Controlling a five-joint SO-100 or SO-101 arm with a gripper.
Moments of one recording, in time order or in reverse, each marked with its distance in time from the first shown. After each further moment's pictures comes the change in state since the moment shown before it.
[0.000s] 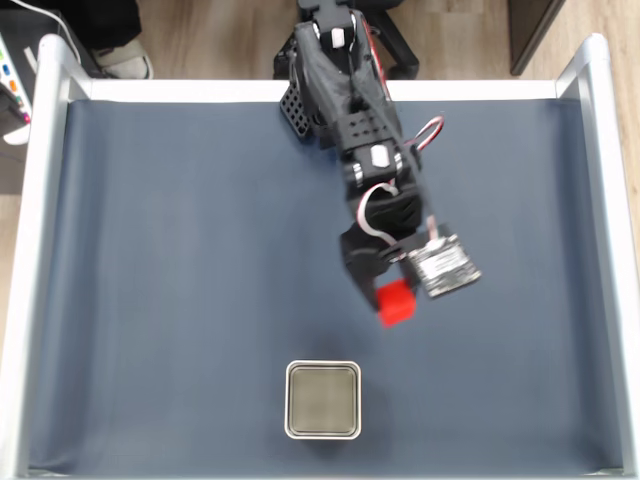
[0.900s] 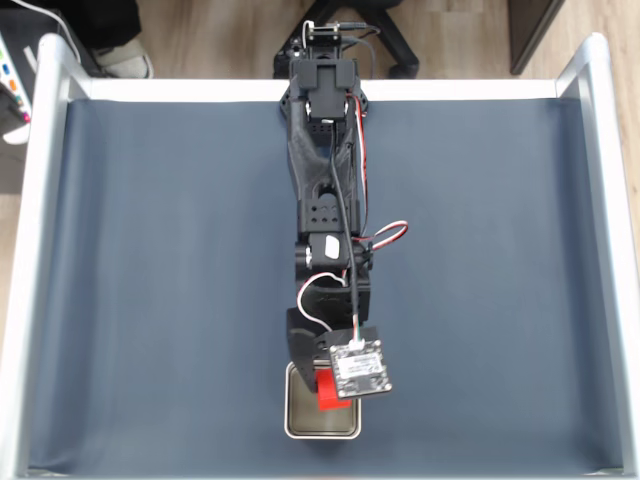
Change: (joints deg) arm 12.3 -33.3 -33.3 -1.8 1.2
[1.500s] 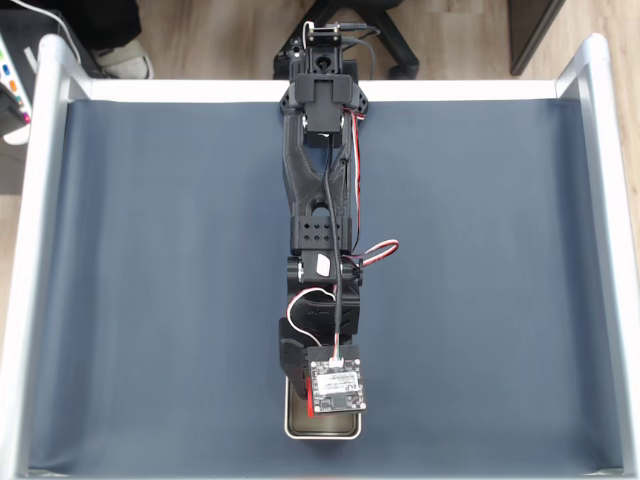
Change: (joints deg) arm 1.4 -4.0 -0.1 -3.6 3.7
